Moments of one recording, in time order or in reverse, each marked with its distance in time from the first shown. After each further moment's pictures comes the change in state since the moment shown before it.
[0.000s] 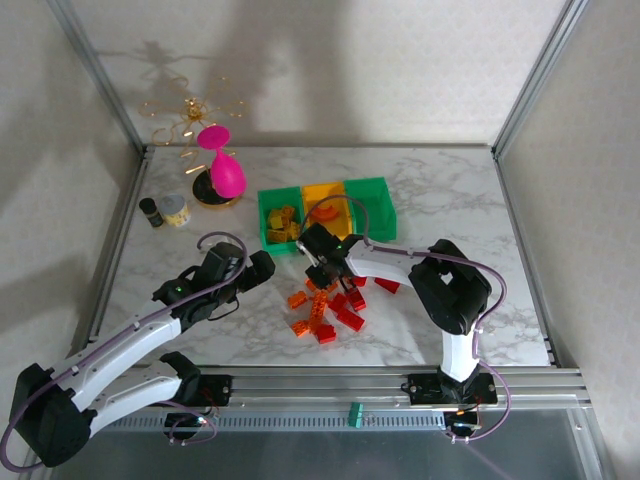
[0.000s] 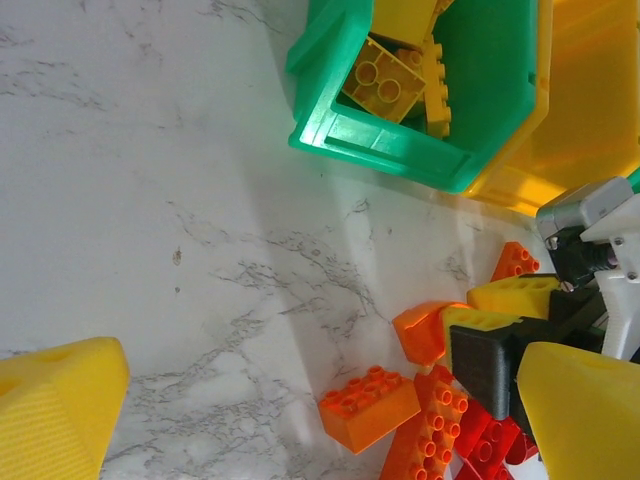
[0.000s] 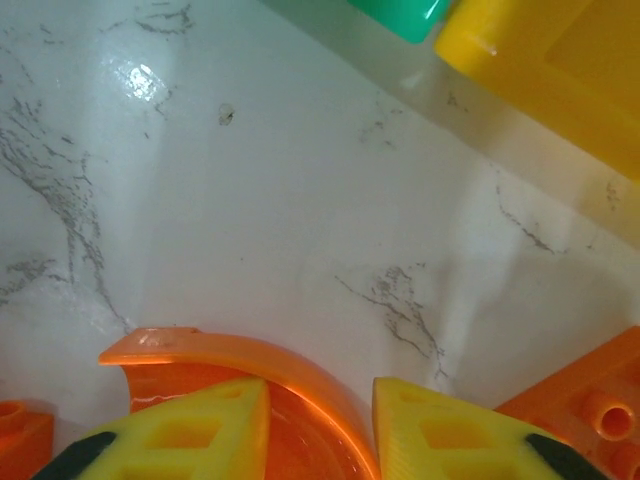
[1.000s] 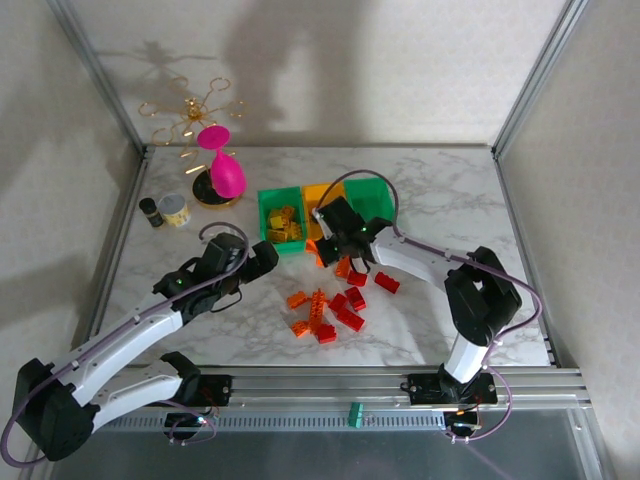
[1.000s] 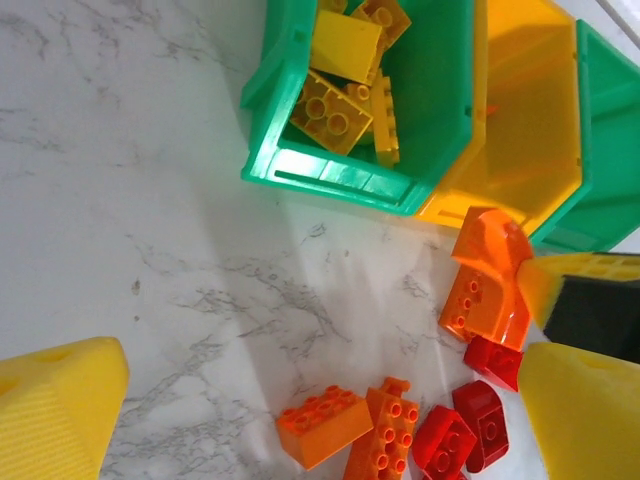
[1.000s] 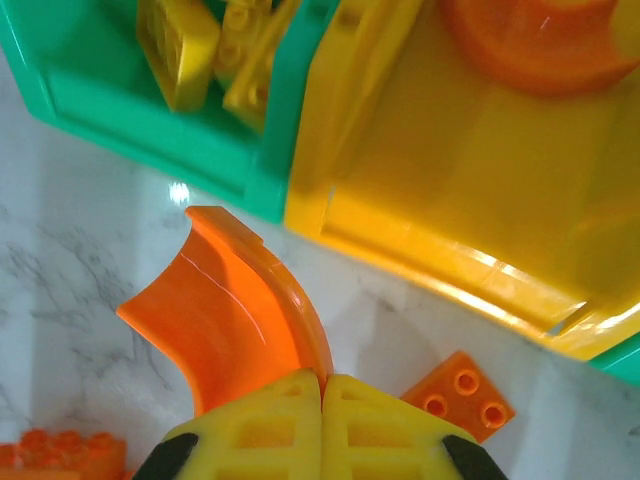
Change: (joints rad) left arm 0.000 0.045 0.087 0.004 0.000 0.020; right arm -0.114 -0.164 0.036 0.016 -0.066 0.076
